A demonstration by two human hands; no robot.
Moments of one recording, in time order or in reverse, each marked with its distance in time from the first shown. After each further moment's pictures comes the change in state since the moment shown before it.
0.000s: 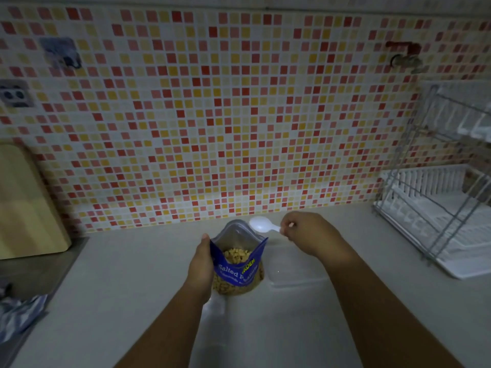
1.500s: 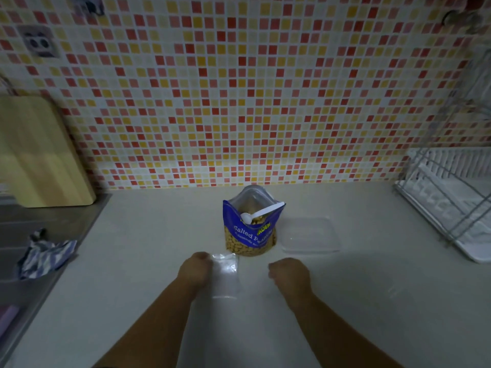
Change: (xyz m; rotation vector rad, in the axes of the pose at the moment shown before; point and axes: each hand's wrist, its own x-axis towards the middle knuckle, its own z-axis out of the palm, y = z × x) left_hand 0.041 -0.081 -0.115 0.933 0.100 -0.067; right_hand -0.057 0.025 0.159 0.499 -0.084 0.517
